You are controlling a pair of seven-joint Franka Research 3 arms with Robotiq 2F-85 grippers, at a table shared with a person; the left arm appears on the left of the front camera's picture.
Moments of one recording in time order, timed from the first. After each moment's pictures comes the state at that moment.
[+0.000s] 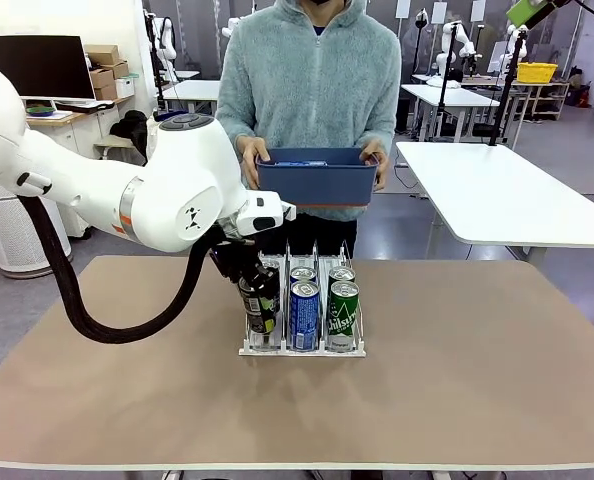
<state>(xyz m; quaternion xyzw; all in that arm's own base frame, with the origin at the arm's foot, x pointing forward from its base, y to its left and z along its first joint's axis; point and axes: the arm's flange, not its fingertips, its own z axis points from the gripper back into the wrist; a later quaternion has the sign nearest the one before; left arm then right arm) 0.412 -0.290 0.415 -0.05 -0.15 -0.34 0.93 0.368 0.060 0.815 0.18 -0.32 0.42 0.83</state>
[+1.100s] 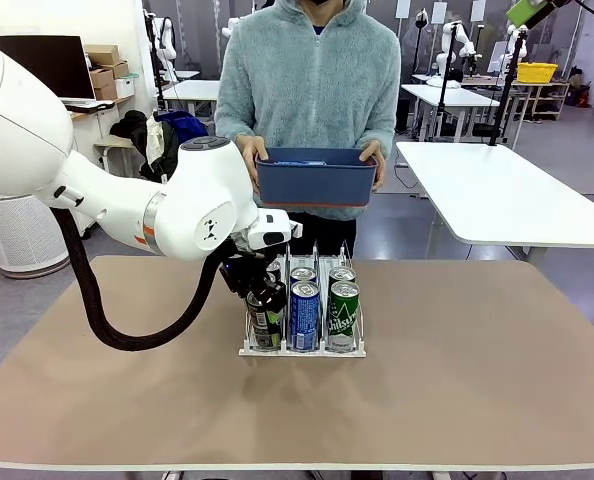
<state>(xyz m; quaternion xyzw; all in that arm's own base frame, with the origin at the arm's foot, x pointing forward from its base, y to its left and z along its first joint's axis) 0.433 -0.302 0.377 -0.06 -0.12 -0.34 0.93 0.368 0.060 0.815 0.18 -0.32 0.42 0.83</state>
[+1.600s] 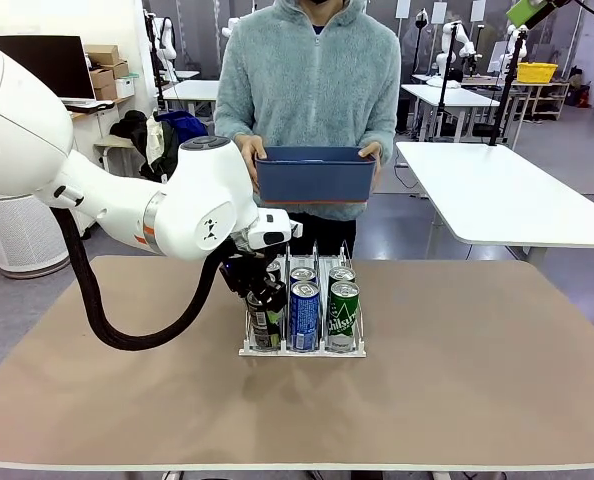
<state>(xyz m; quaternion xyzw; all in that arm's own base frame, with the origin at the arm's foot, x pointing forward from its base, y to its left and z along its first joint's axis) 0.433 -0.302 0.378 -0.06 -0.12 -0.34 0.93 0.368 0.060 0.815 0.18 -0.32 0.42 0.83</state>
